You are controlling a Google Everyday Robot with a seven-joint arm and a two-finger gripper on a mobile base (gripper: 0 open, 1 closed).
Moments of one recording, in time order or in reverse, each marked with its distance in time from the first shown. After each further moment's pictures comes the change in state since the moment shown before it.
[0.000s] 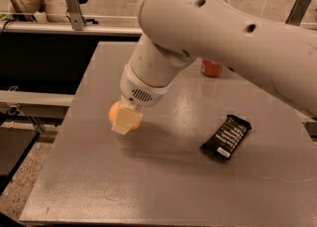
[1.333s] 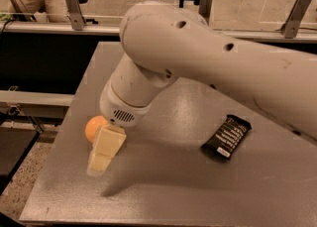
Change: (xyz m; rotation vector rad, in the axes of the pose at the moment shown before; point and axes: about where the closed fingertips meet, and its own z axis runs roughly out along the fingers) arm -0.032 0.047 0.030 -0.111 -0.090 -0.098
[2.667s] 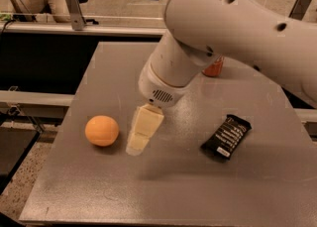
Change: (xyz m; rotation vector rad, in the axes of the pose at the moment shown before) arm 0.057 -0.034 -0.054 0.082 0.097 0.054
